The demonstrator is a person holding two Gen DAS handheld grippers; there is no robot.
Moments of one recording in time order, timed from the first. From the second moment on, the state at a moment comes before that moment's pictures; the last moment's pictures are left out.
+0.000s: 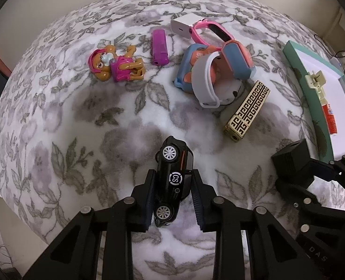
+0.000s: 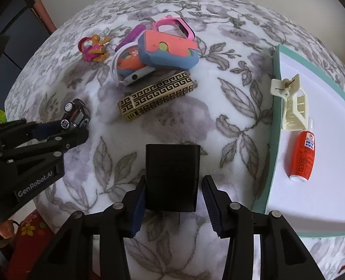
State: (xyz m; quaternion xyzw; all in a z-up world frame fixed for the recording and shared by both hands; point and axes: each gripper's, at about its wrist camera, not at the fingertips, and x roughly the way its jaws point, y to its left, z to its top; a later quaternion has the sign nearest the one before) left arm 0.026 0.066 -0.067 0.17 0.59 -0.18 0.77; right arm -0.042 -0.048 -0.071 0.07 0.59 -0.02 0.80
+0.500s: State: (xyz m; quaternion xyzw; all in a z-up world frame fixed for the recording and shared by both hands) left arm 0.040 0.052 -0.006 0.17 0.55 -0.18 0.80; right arm -0.052 -0.081 -0.030 0.15 0.53 -0.02 0.83
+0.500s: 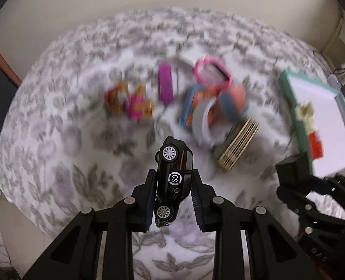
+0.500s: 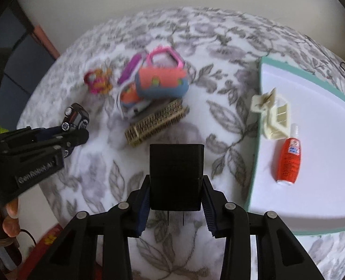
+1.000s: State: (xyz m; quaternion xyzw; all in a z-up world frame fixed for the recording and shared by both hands) left arm 0.029 -0.035 0.067 0.13 0.52 -0.20 0.82; right arm -0.081 -0.177 0.011 0.22 0.46 -0.18 0.85
